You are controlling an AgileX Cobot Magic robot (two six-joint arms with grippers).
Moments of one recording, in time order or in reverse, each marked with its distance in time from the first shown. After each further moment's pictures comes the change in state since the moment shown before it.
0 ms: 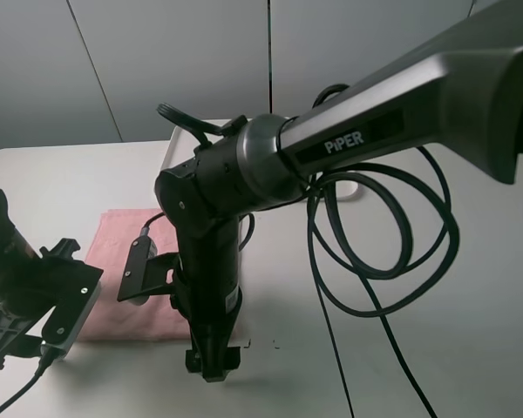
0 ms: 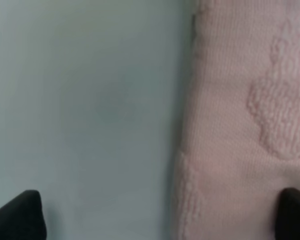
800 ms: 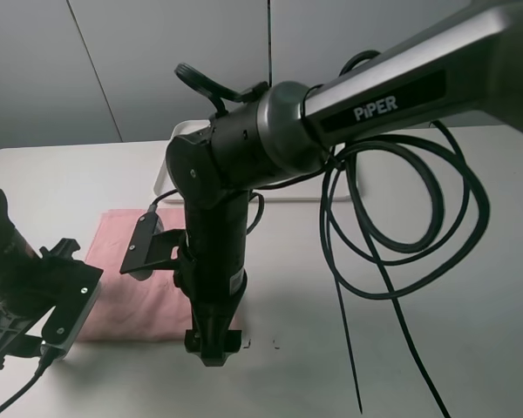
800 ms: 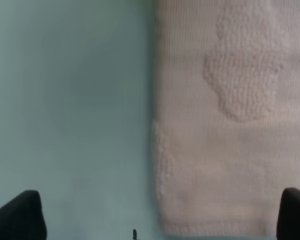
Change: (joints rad) left arm 0.000 0.000 0.000 0.000 0.000 0.000; right arm -0.029 -0.053 0.000 0.032 0.039 0.004
